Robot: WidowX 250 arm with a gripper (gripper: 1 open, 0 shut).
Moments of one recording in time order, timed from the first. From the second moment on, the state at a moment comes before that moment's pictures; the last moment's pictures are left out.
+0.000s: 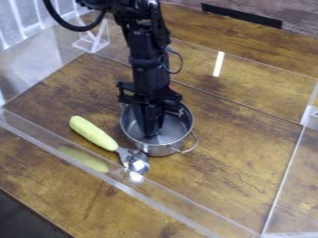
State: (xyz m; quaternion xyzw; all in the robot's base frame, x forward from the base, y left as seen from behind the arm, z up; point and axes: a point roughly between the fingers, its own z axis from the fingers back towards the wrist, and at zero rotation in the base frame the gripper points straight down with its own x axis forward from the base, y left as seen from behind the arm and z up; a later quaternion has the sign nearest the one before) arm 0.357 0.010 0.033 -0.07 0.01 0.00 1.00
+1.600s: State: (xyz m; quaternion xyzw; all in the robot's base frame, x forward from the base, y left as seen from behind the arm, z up) arm 0.382 0.015 0.071 -0.10 -0.01 0.01 0.99
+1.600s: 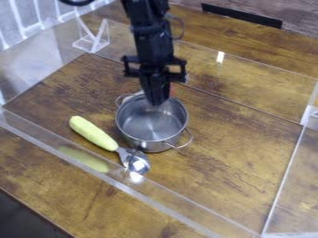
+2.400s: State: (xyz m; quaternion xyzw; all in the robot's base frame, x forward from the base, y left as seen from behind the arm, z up) arm 0.415 -0.004 0.092 -0.11 -0.04 -0.05 0.99
